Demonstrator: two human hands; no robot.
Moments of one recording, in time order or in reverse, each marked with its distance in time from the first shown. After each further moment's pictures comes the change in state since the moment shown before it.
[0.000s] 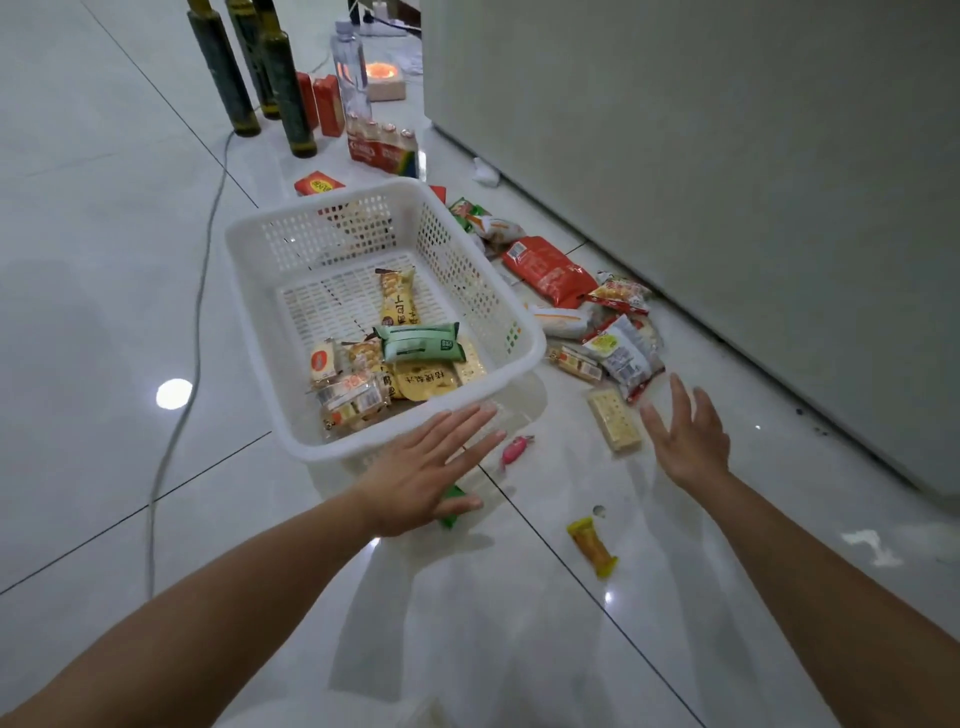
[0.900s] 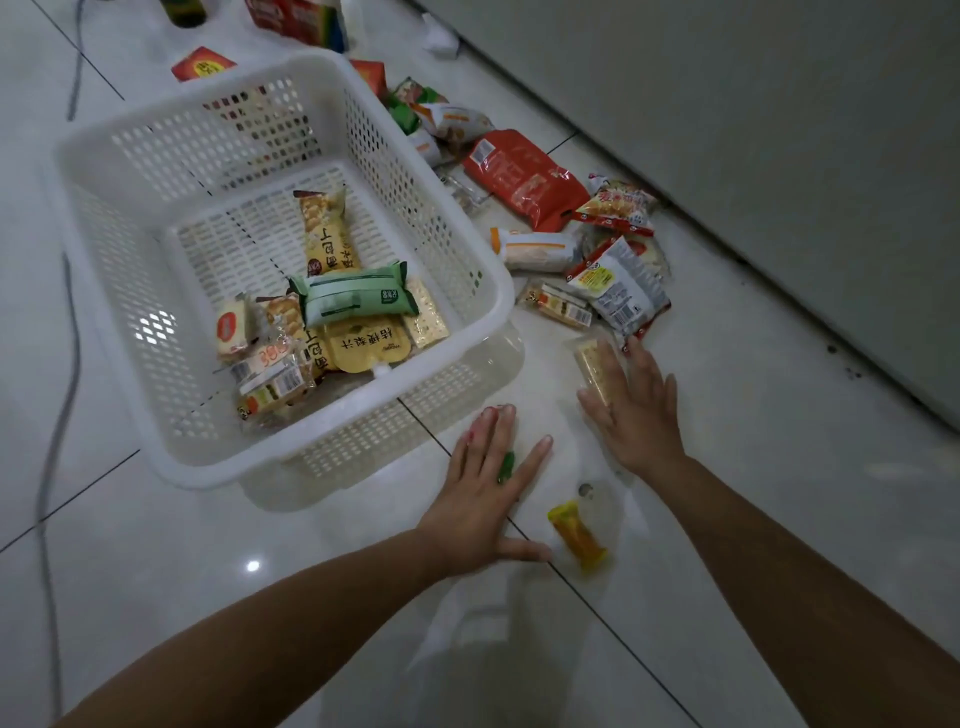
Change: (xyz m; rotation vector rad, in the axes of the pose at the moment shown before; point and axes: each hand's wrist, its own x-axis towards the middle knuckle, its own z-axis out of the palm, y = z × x) left_hand 0.074 0.080 0.075 -0.367 -0.266 -0.165; right_hand 0.047 0.016 0.073 -0.178 -0.107 -0.252
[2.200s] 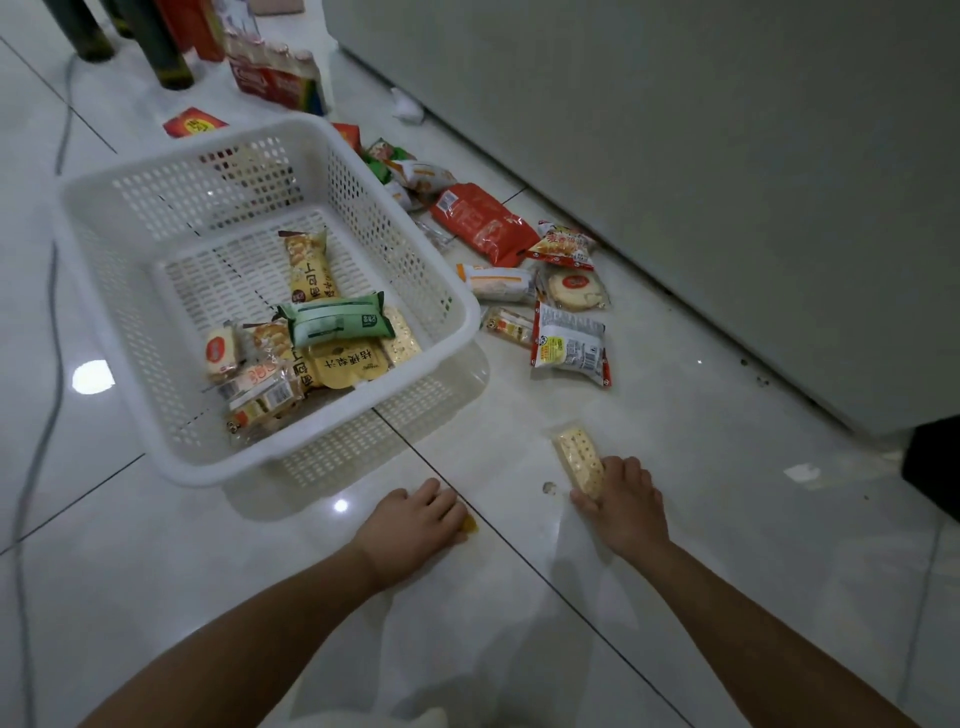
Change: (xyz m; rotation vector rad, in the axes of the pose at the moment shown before) left_hand -0.040 -0.035 0.017 0.316 0.337 0.272; right_hand -0.100 0.012 0.007 -0.111 -0.078 0.259
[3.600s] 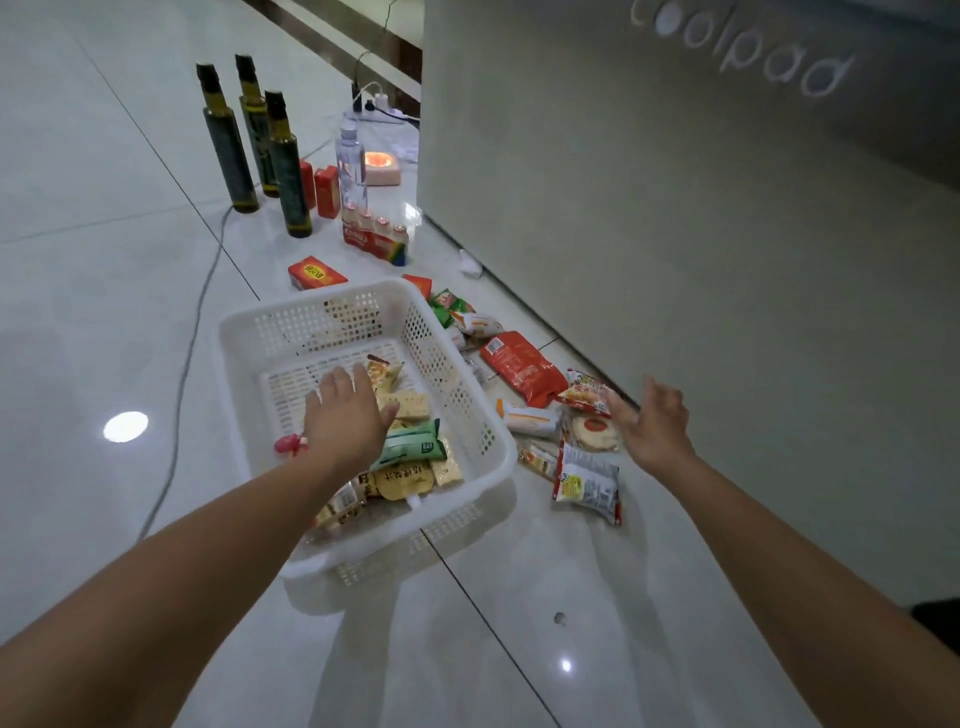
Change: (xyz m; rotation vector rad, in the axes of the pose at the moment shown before) left_hand 0.051 -0.152 -0.213 -0.077 -0.131 -1.048; right_hand 0.056 -0.105 -0.246 0.353 0.253 -0.096
